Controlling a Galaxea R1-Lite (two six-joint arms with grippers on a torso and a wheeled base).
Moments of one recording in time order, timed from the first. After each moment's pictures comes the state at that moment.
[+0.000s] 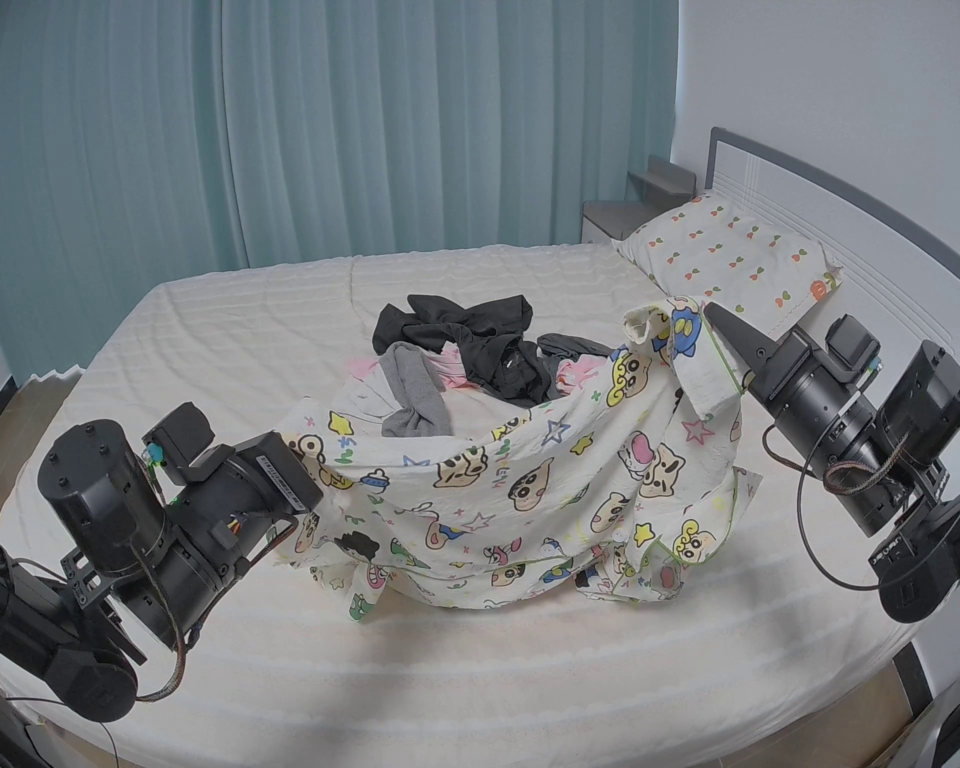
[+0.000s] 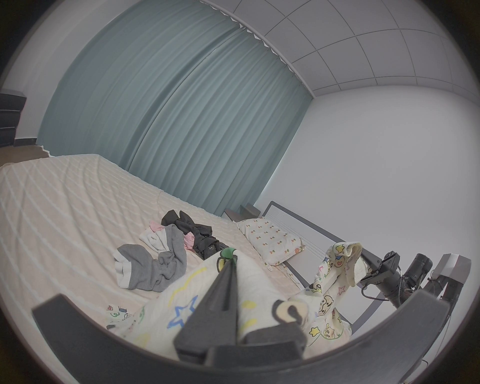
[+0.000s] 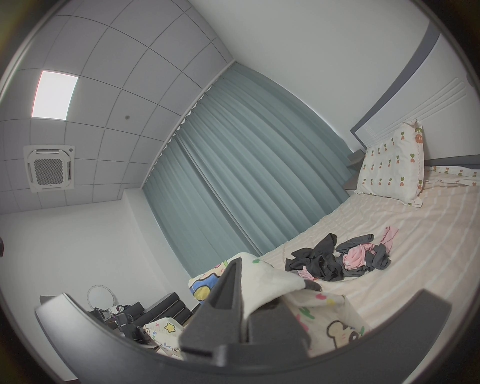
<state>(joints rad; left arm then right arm) -0.57 1.62 -0.35 -1.33 0.23 -0.49 0.46 1.69 -0.53 -1.48 0.05 0.61</state>
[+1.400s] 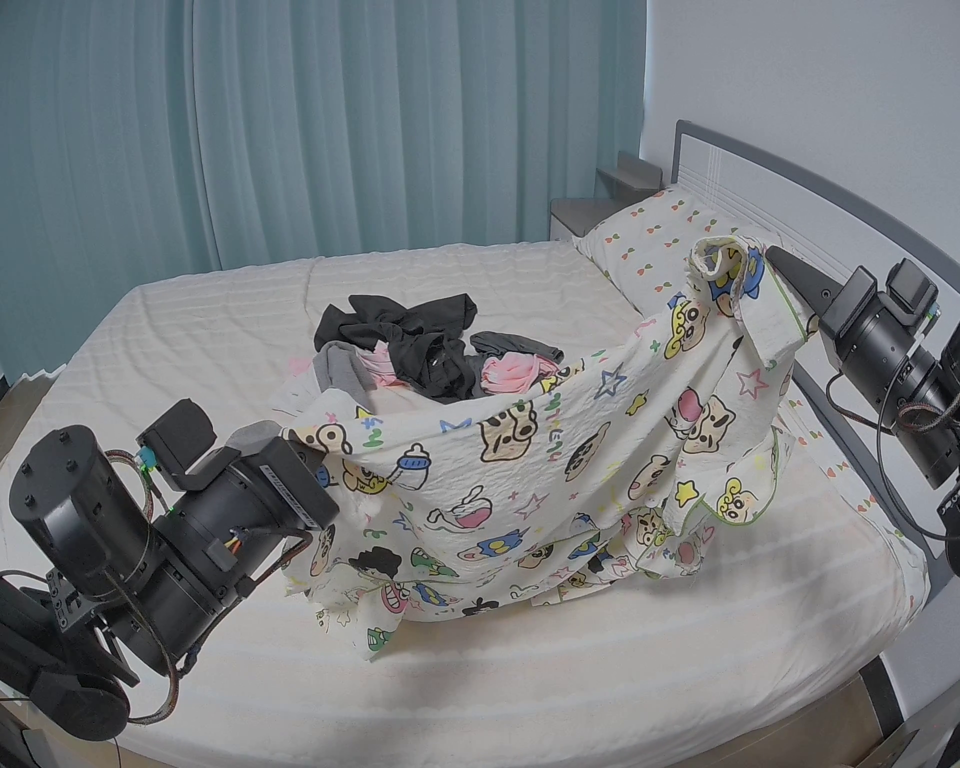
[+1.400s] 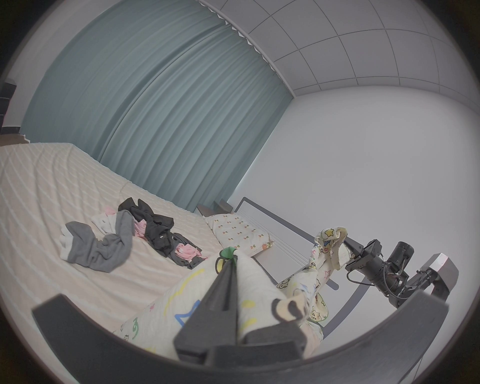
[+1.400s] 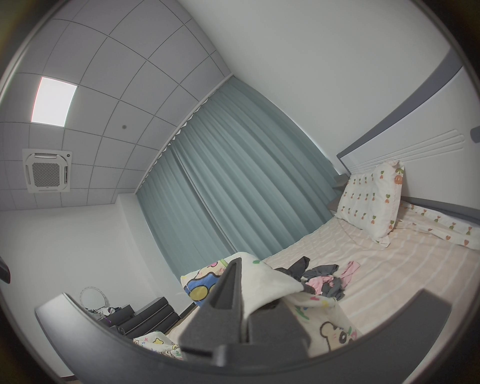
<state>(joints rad) -0.69 1.56 -0.36 -1.33 0.23 -0.49 0.37 1.50 -0.62 -1.18 0.07 0.60</state>
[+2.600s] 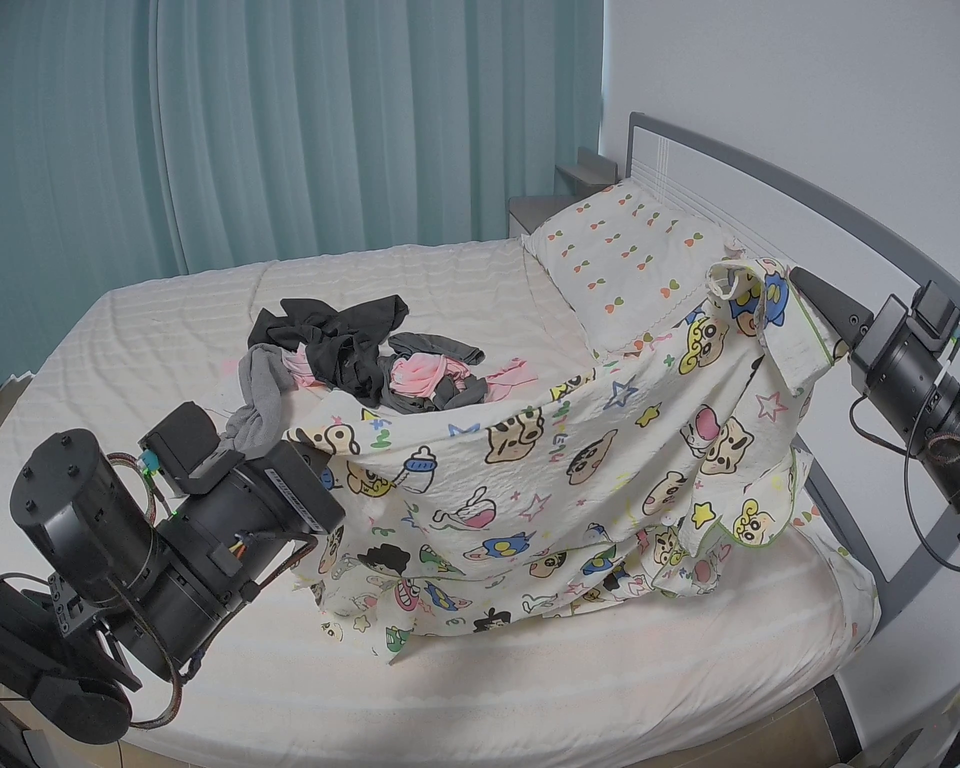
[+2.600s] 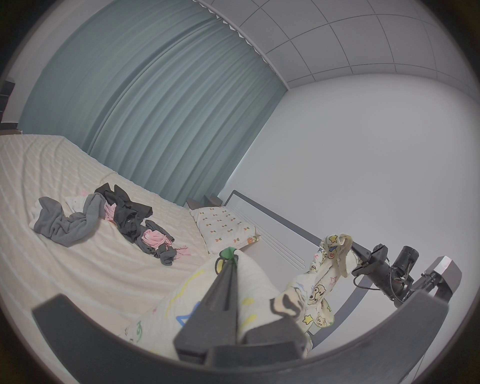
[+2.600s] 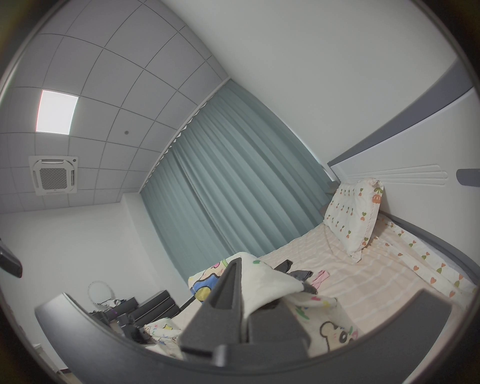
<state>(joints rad) -0.71 1.56 -0.35 -1.33 0.25 -0.49 0.35 1.40 -0.52 -1.18 0.16 0.59</state>
